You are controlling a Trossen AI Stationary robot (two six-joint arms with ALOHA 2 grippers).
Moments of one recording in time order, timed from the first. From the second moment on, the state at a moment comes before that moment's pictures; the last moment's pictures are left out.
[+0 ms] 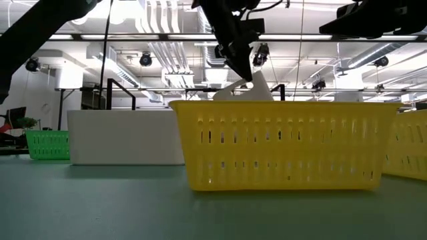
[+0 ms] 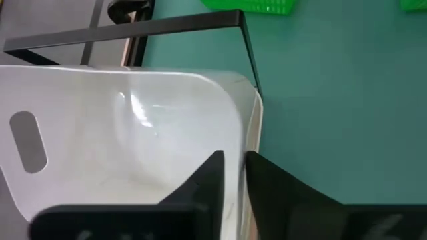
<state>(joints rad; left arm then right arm) 0.20 2.14 2.20 -1.00 -0.23 0.17 0.25 0.58 0.40 -0.02 0.32 -0.37</state>
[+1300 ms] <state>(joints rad) 0.20 2.10 2.09 -1.00 -0.25 0.27 0.25 0.59 0.40 -0.03 0.32 -0.37</state>
